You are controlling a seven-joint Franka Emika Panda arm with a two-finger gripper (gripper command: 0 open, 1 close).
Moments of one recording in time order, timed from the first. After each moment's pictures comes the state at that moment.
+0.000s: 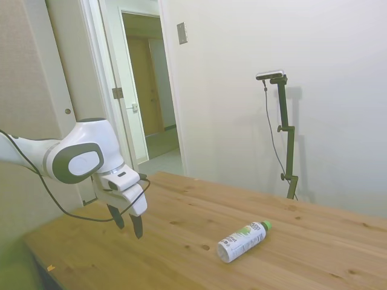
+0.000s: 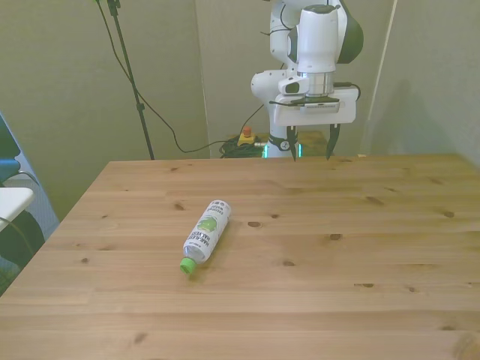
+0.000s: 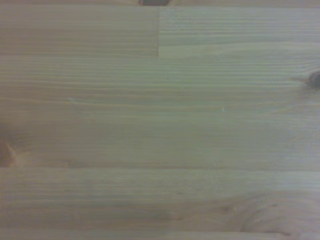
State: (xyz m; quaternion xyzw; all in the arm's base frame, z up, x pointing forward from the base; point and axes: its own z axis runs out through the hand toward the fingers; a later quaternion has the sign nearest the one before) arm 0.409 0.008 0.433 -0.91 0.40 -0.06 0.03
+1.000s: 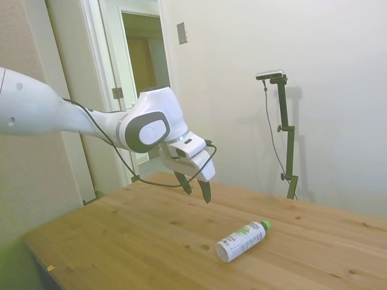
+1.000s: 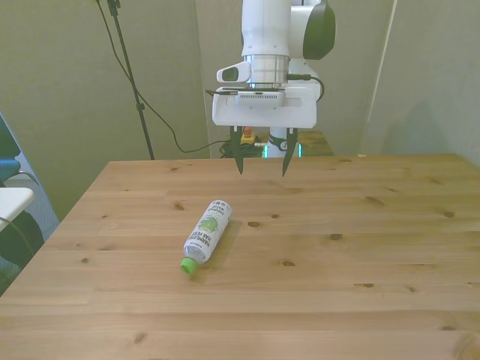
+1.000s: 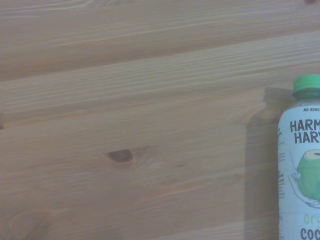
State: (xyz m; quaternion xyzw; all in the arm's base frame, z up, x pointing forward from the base) arm 0.544 -0.125 0.500 -0.86 0.48 -0.14 0.04
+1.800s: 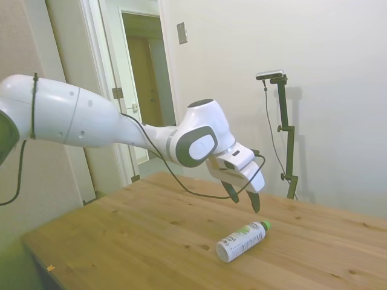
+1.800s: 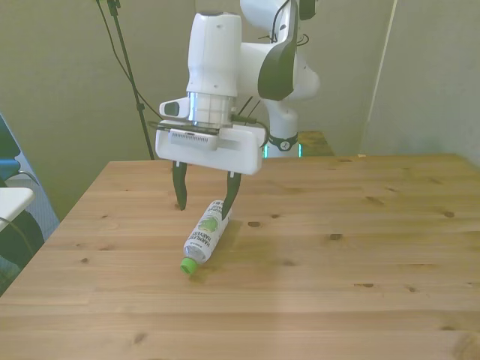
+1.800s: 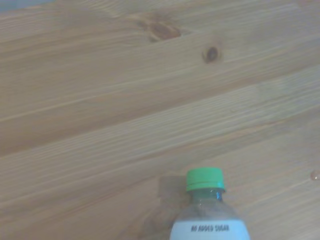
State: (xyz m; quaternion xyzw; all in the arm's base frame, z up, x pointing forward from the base) arm 0.624 -0.241 0.448 -0.82 0.54 -0.18 0.01
